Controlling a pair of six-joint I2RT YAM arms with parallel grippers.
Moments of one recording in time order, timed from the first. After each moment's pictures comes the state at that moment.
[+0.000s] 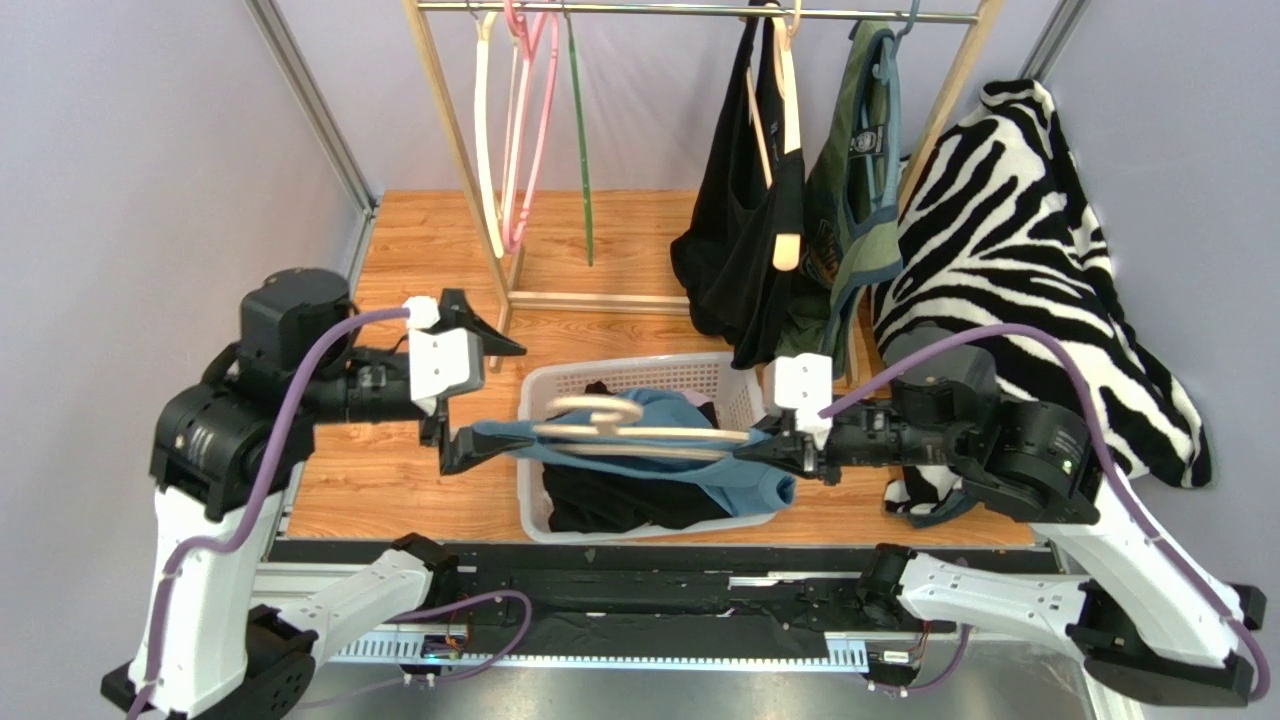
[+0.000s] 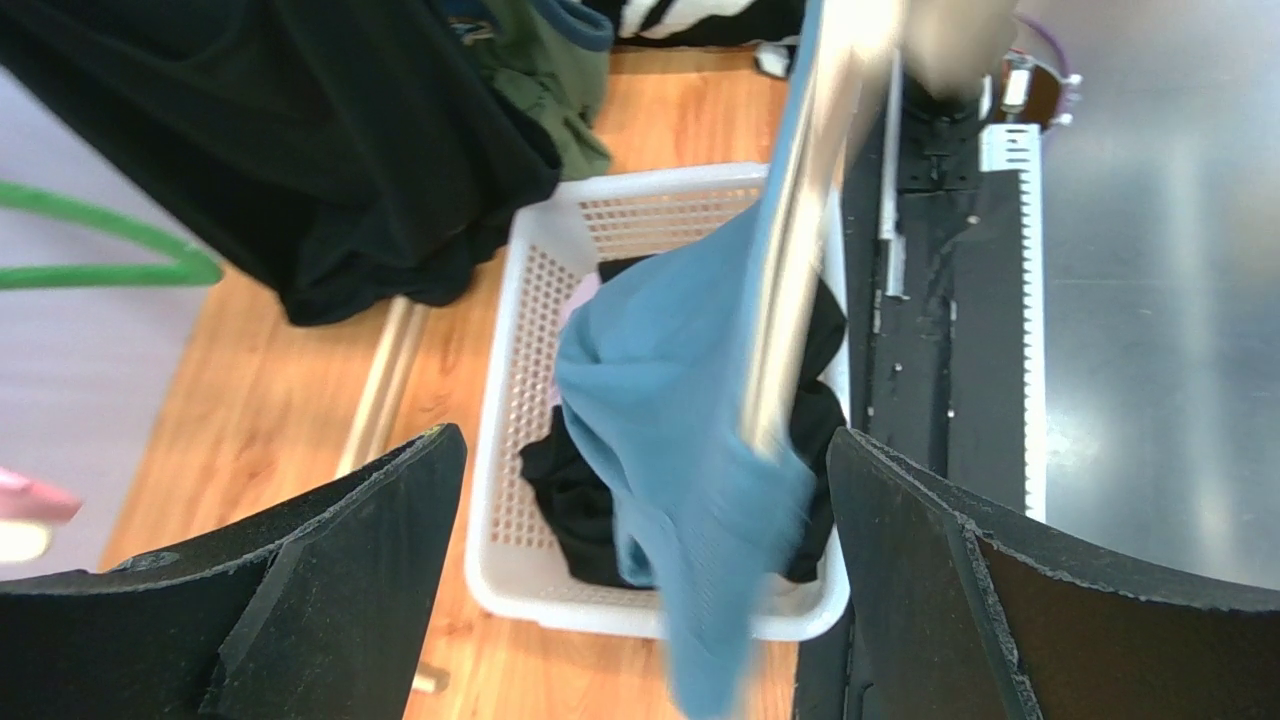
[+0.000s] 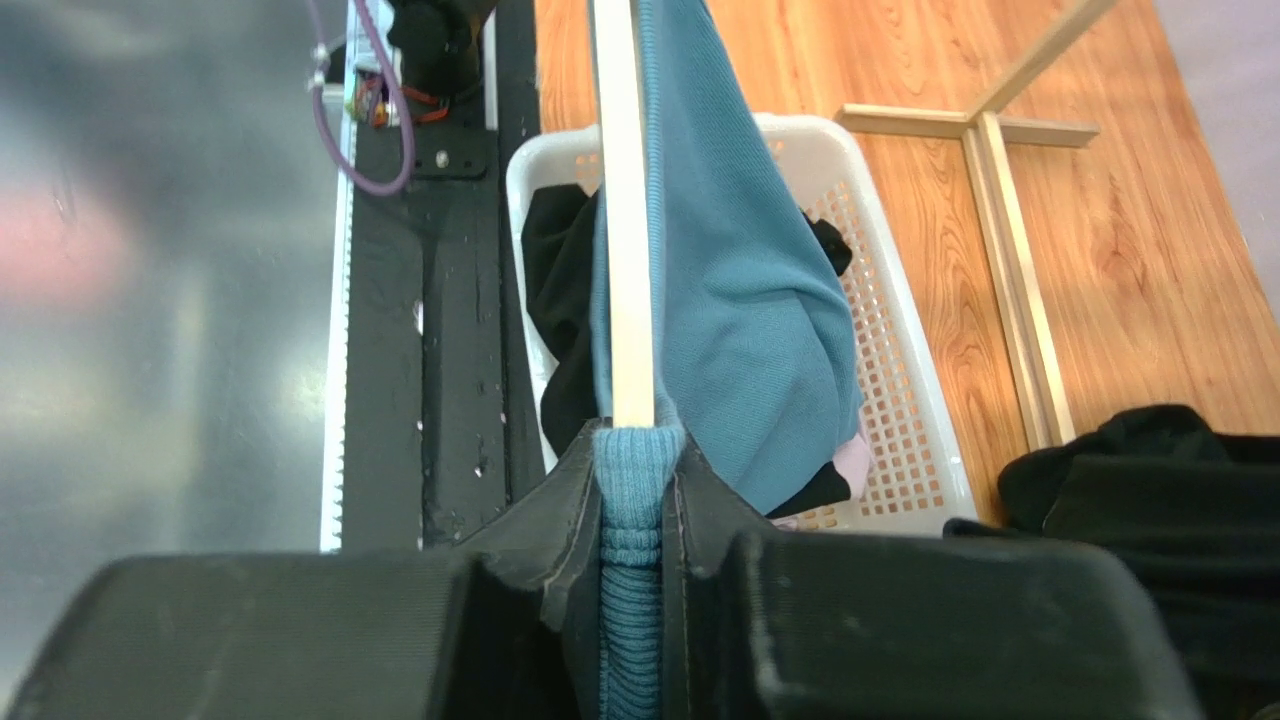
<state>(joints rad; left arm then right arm) -0.46 0.95 1.72 -1.26 0.81 0.63 0.98 0.87 1.42 -0.96 -0.39 -0.34</state>
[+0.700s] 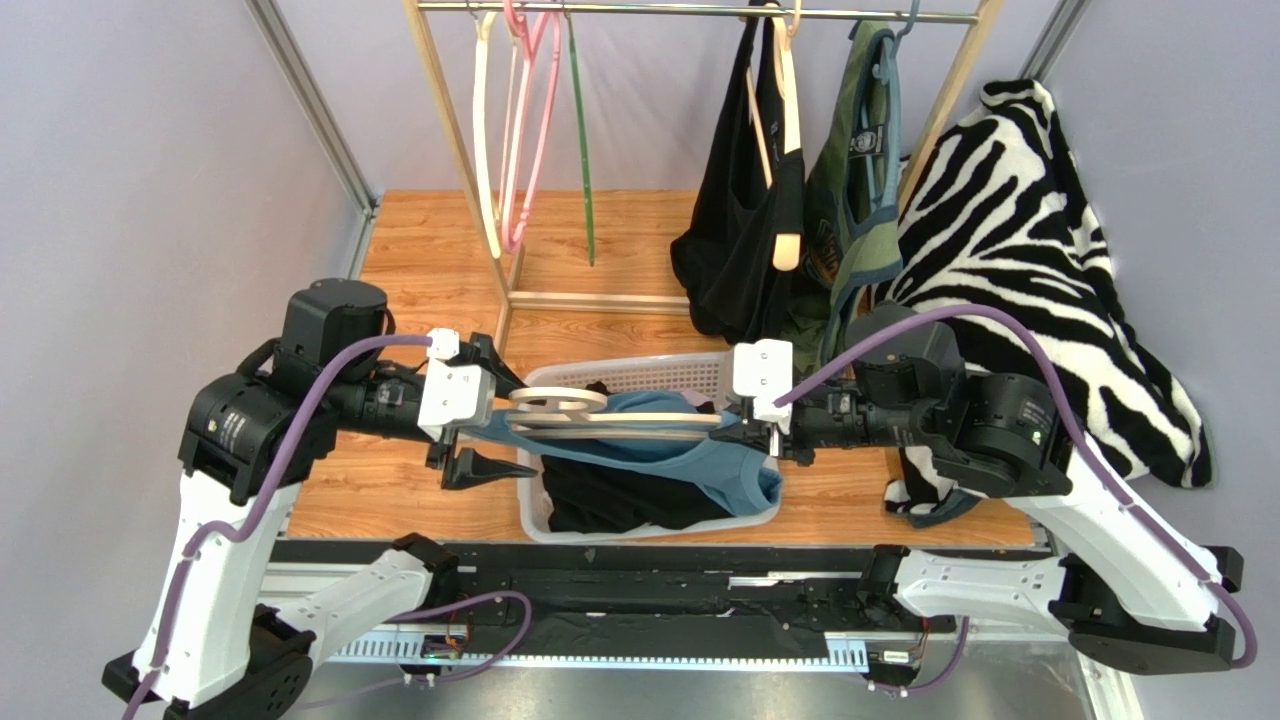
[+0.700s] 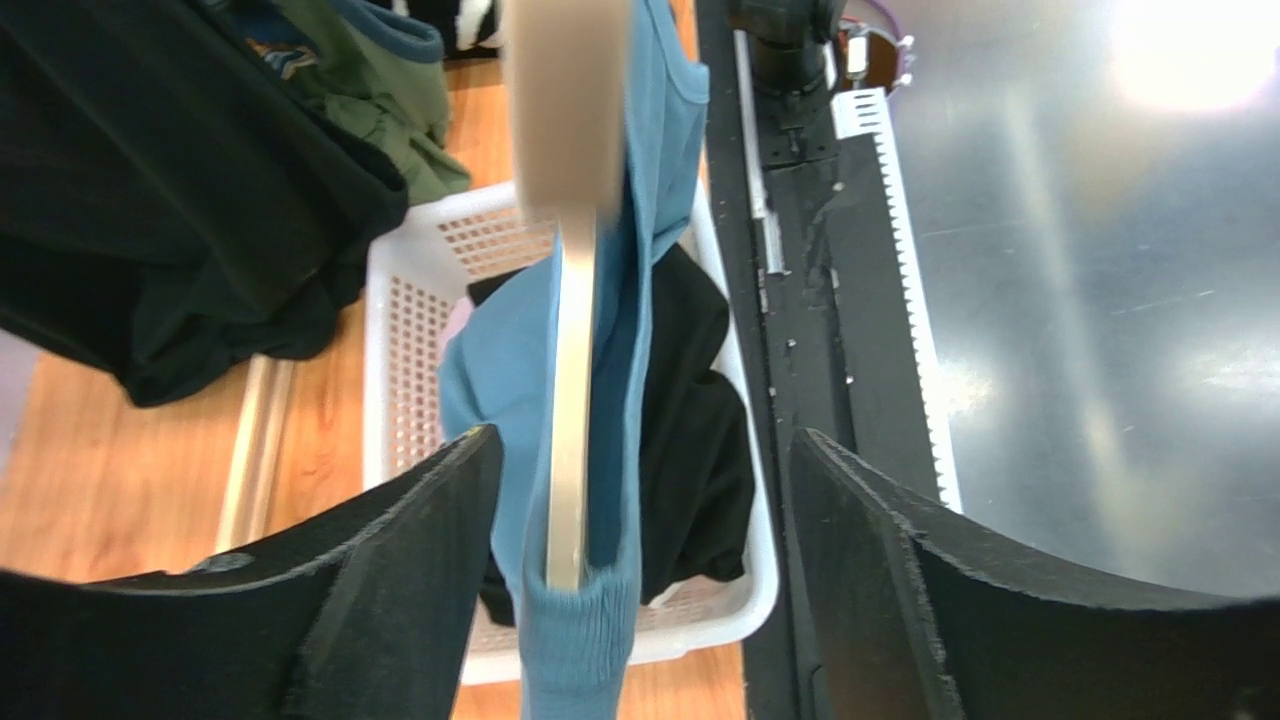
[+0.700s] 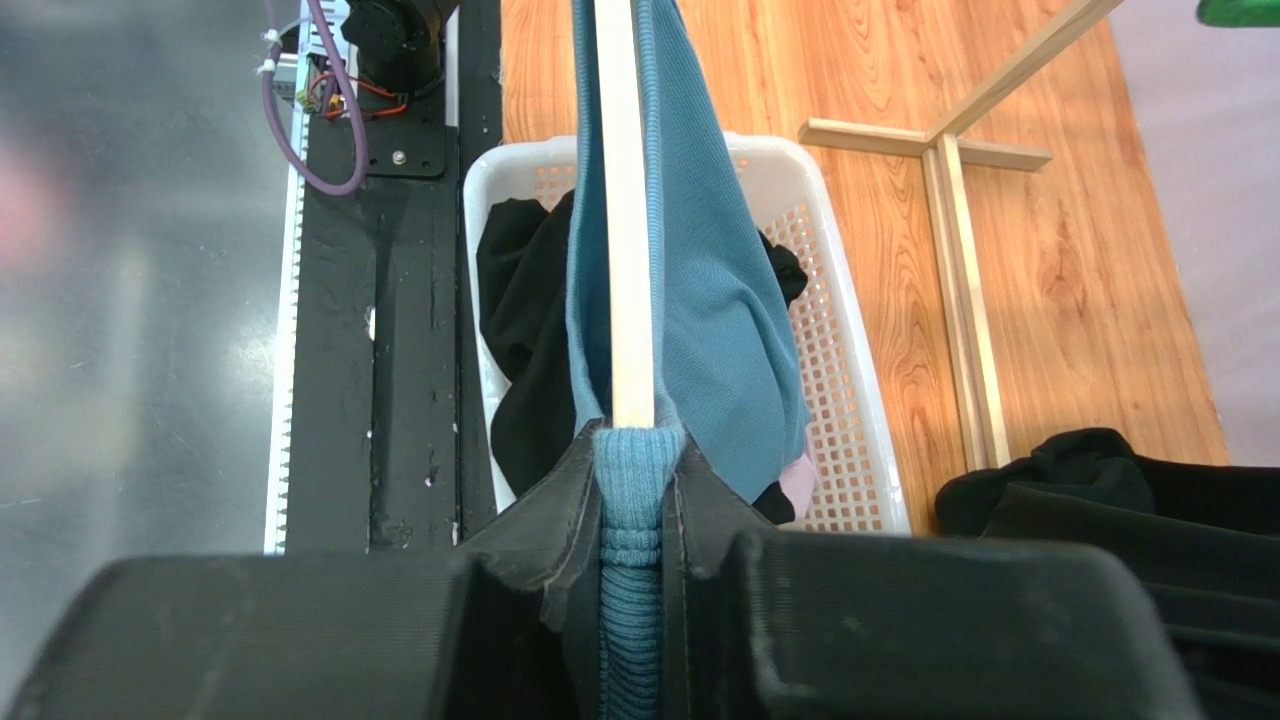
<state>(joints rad) -0.47 0.95 1.62 -1.36 0.97 0.79 1.06 1.00 1.54 -0.98 -0.30 -0.40</state>
